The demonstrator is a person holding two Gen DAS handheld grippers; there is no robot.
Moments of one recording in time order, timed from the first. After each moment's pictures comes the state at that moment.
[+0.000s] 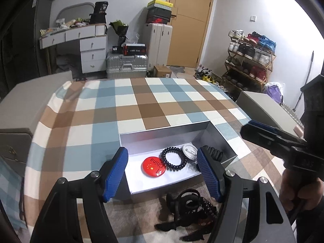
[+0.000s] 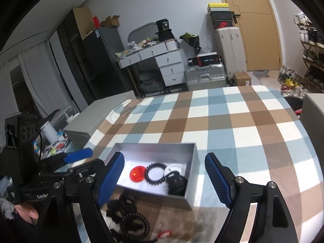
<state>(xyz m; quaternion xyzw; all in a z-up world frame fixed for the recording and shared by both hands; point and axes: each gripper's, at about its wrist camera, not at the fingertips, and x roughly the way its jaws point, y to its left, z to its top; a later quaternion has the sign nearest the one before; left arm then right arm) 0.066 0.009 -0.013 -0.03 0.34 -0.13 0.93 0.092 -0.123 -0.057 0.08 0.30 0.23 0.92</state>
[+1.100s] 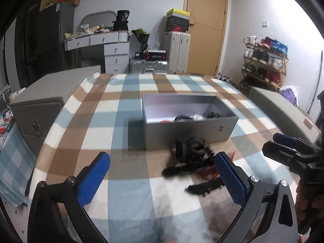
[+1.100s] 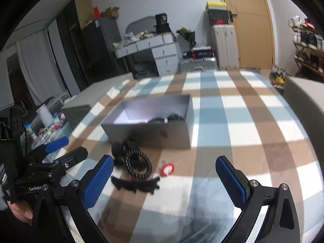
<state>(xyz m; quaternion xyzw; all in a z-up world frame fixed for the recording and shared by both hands) -0.012 0.013 -0.051 -0.03 0.31 -0.05 0.95 0.008 -0.125 -0.101 0.04 0.32 0.21 0.92</state>
